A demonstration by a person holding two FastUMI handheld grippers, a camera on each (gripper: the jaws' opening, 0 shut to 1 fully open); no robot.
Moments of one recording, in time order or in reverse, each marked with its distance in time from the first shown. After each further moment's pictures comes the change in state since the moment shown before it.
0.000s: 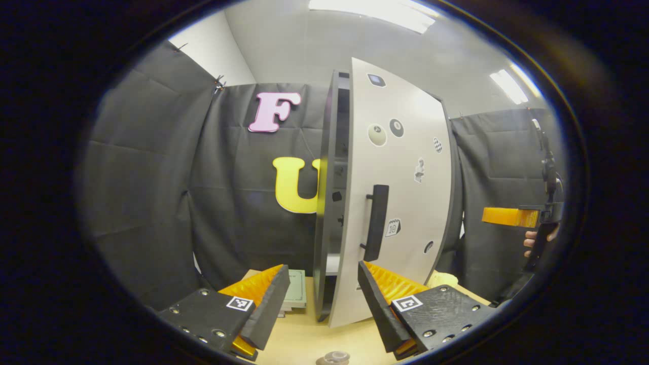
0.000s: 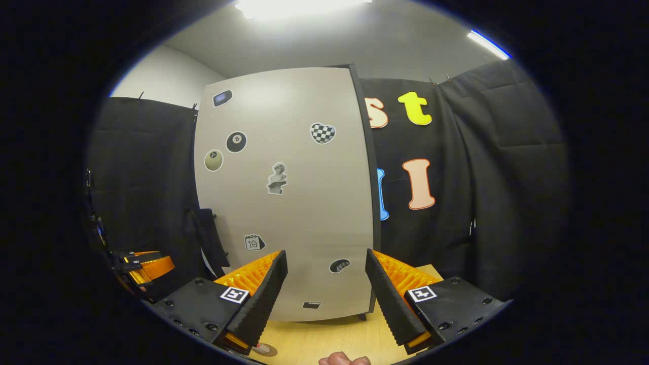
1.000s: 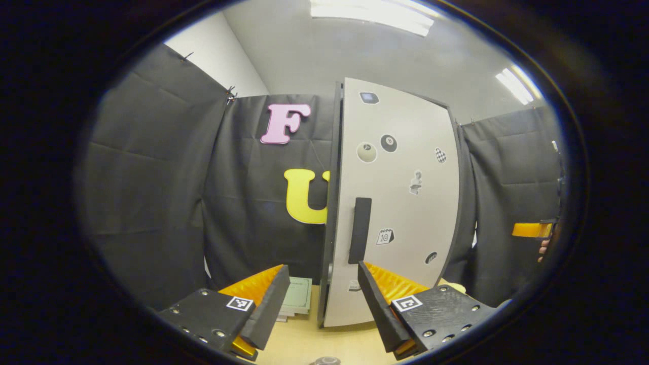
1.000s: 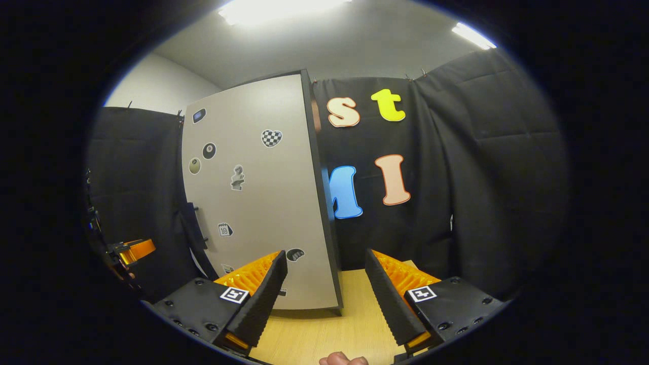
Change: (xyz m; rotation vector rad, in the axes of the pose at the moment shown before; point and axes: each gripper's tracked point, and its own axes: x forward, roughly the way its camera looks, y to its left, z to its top) left arm 0.009 0.007 0.011 -0.007 -0.072 0.104; right arm -0.055 -0.099 -0.009 0.025 0.009 -0.009
